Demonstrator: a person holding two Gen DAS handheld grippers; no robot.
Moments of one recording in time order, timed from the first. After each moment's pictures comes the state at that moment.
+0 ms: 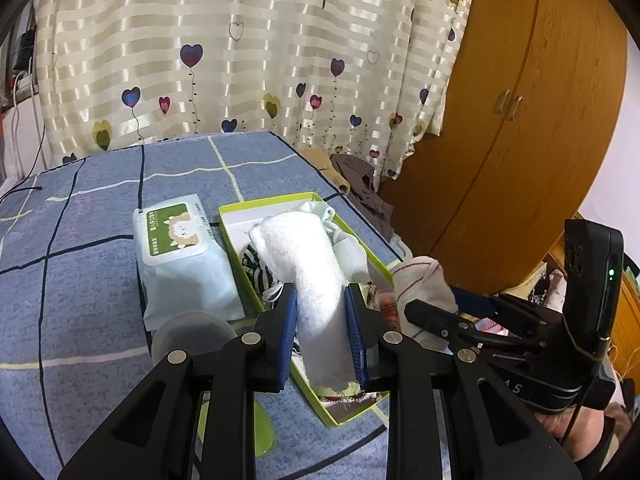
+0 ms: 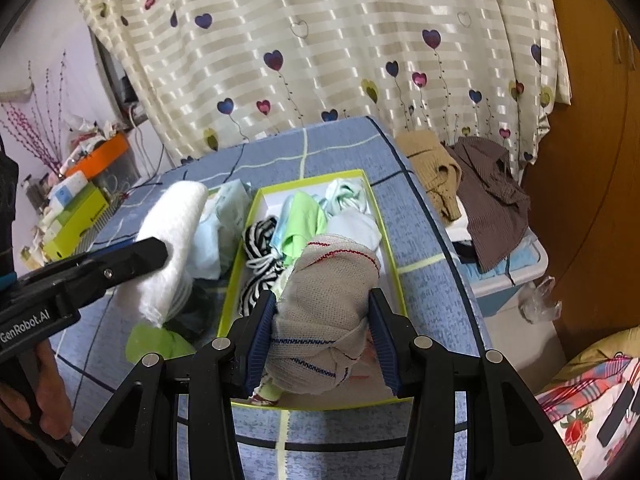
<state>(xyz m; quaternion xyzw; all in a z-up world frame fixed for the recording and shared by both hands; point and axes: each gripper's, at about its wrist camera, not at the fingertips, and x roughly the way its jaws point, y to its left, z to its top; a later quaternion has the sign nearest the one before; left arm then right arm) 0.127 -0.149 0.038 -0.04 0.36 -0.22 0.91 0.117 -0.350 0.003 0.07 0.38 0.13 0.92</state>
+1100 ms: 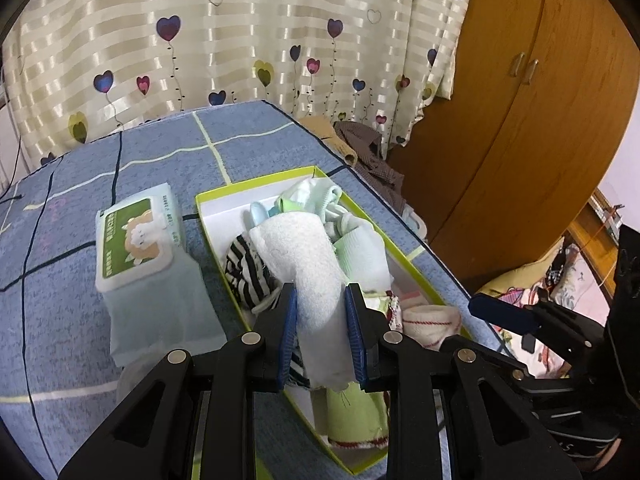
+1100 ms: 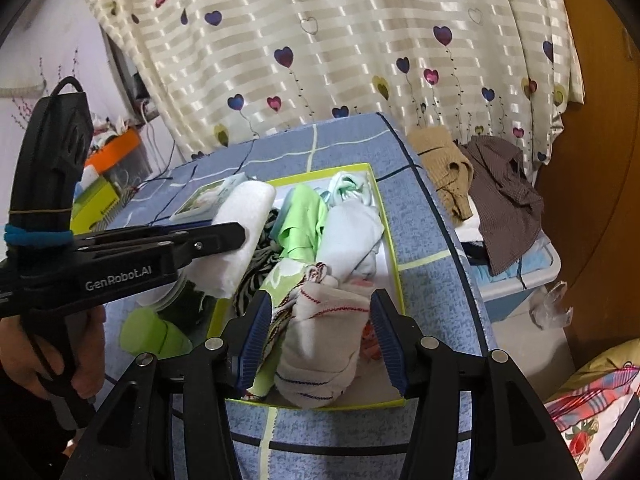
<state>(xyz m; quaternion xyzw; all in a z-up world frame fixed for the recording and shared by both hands) 0.184 -0.185 0.007 0.00 0.41 -0.21 0.89 0.120 -0.362 -0.010 0.08 0.37 0.15 0.91</state>
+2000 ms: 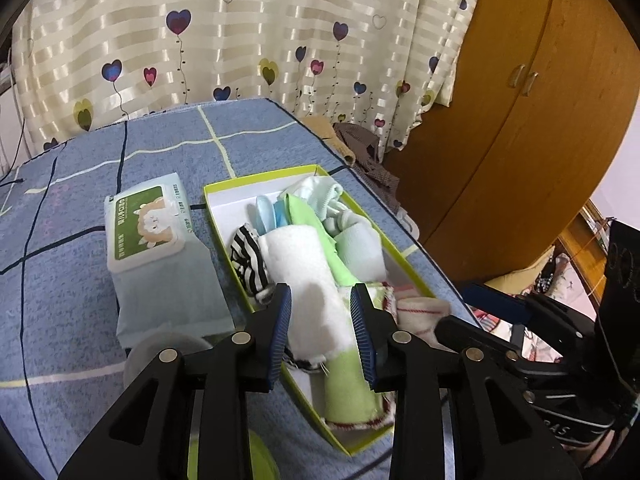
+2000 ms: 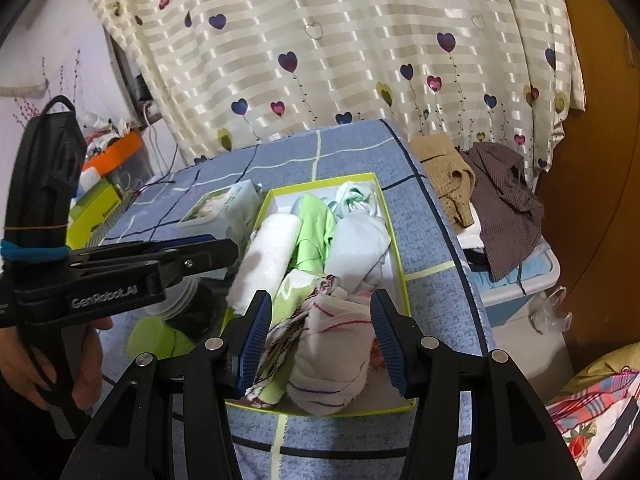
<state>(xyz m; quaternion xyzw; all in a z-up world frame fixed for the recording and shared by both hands) 0.169 -0.166 0.019 -0.03 0.42 -0.22 0.88 0.118 -0.355 0.001 0.07 0.36 0.16 0.92</state>
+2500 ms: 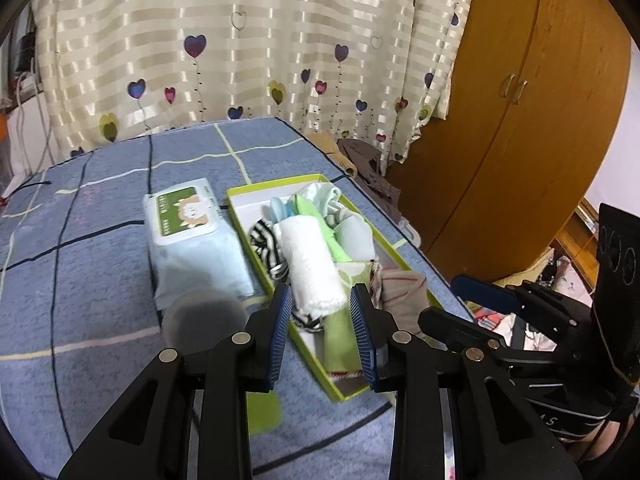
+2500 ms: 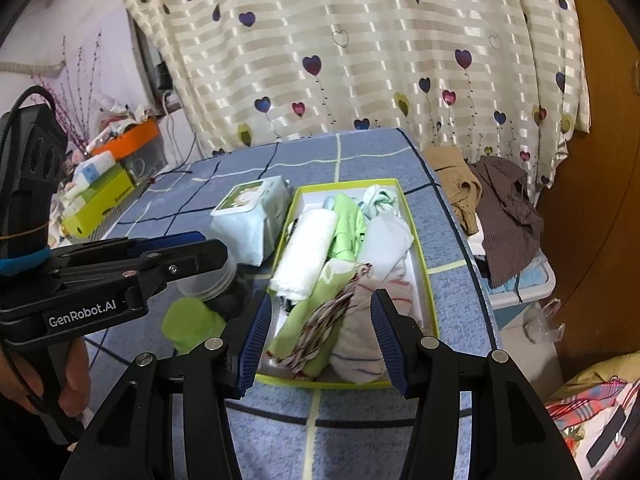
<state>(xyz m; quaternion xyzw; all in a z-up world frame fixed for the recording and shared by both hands) 0.113 -0.143 0.044 -0.02 0.39 -0.20 0.90 0.082 -0.325 0.024 0.04 0.36 0.16 0.92</state>
